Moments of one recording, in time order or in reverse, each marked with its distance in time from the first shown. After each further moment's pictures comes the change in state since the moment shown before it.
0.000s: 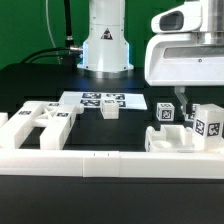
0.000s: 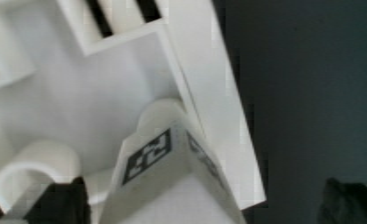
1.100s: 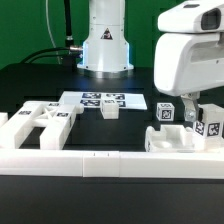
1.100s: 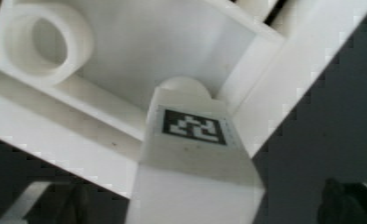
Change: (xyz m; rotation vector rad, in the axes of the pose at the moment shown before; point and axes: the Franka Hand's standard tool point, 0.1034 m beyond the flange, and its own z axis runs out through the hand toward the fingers) arm 0.003 0.001 0.001 -0.065 -0.008 -0.843
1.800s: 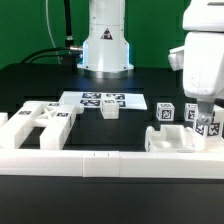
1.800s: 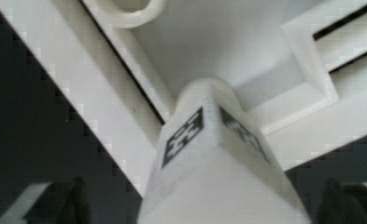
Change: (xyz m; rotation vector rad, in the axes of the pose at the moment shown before) arm 0.001 0.006 0.001 -0.043 -0.023 -0.500
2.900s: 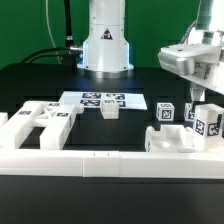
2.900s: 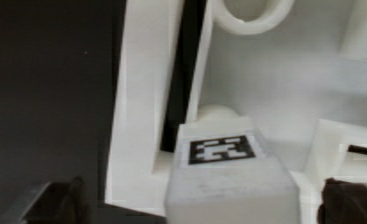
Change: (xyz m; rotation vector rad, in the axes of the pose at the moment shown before) arm -0.002 0.002 0.004 -0.026 -0.073 -0.591
